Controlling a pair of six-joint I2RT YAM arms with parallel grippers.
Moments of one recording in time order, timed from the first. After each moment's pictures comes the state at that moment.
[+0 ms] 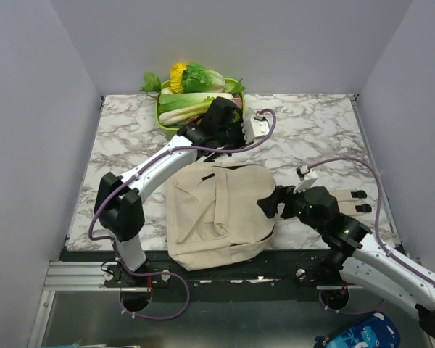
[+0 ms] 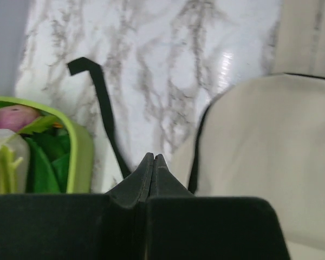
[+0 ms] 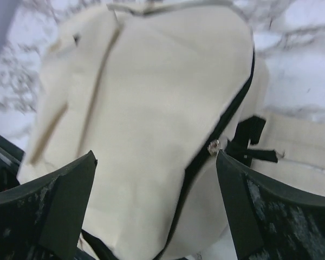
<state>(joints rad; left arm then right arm) -0.67 1.81 1.64 -0.42 0.33 0.62 0.78 0.68 0.43 -0.22 0.13 0.56</state>
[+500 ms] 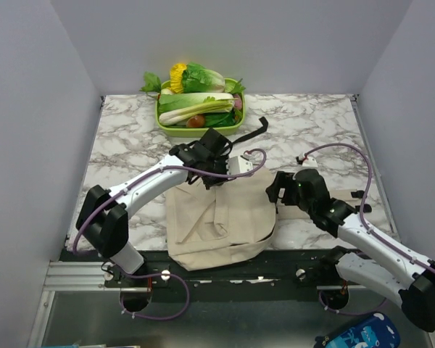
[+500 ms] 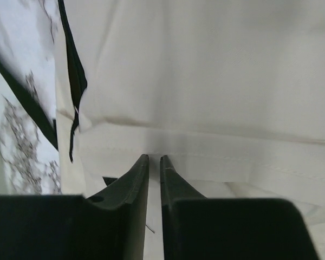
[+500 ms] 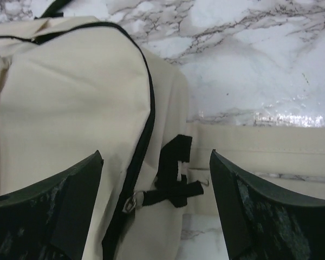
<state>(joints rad) -0.74 1.55 1.29 -0.70 0.31 0.69 0.62 0.89 0.53 -0.25 0.24 0.52</state>
